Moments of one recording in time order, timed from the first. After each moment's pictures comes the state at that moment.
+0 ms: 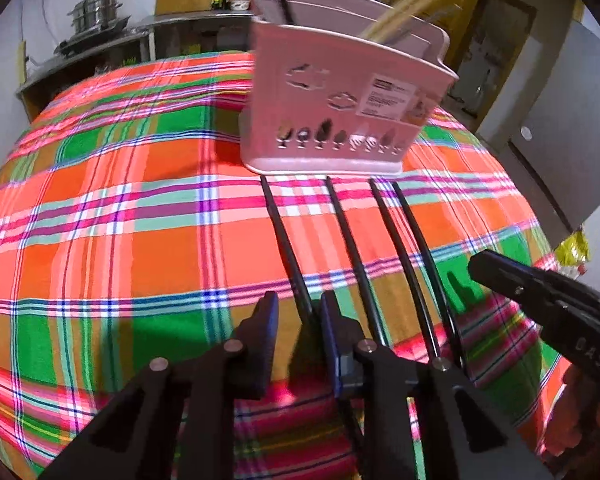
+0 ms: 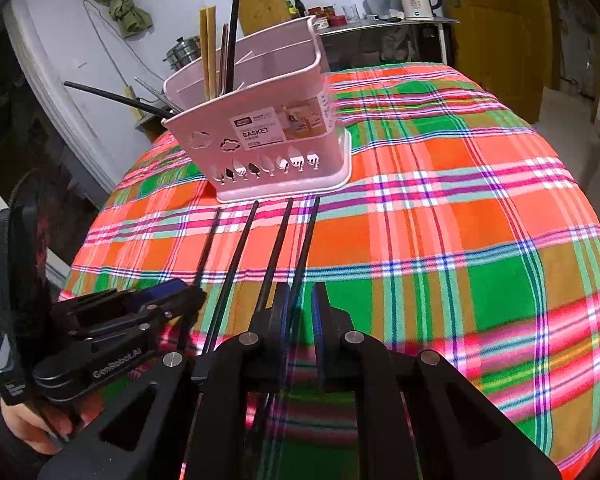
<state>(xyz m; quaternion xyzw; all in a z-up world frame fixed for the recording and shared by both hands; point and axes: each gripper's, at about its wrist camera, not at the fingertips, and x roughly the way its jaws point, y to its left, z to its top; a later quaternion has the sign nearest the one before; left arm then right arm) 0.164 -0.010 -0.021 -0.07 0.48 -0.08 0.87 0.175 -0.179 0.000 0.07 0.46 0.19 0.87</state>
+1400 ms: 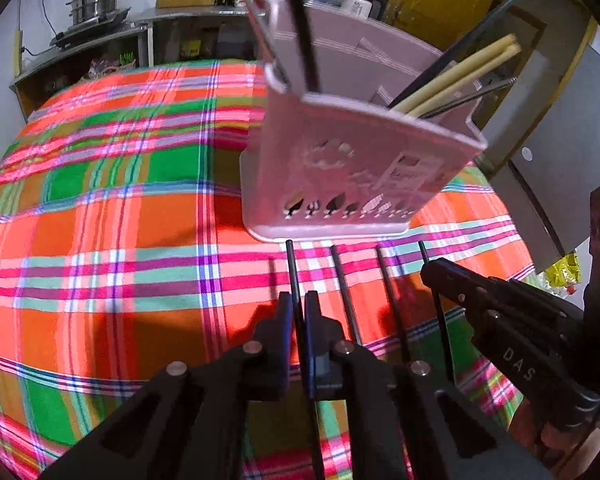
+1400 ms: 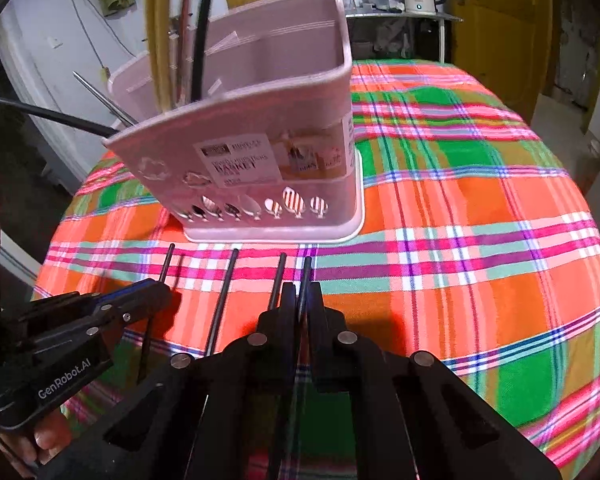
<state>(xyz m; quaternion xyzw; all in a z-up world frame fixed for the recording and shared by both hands) 0.208 0.000 0.006 -0.09 0.48 -0.08 0.87 0.233 -0.147 0.003 0.03 0.47 0.17 0.87</state>
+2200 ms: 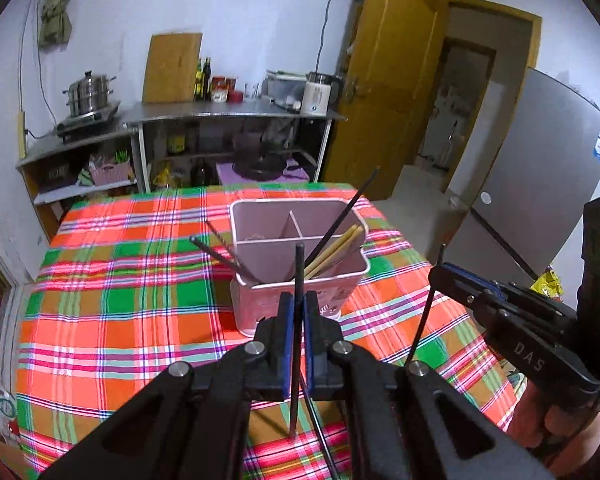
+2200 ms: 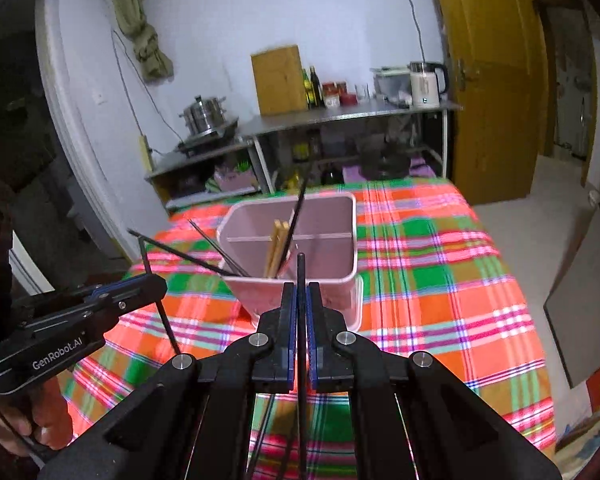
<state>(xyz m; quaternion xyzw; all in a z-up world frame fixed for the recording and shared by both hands) 0.162 0.003 0.147 -0.06 0.35 -0.11 0.93 0.184 -0.166 0.140 0.05 0.33 0.19 0.92</state>
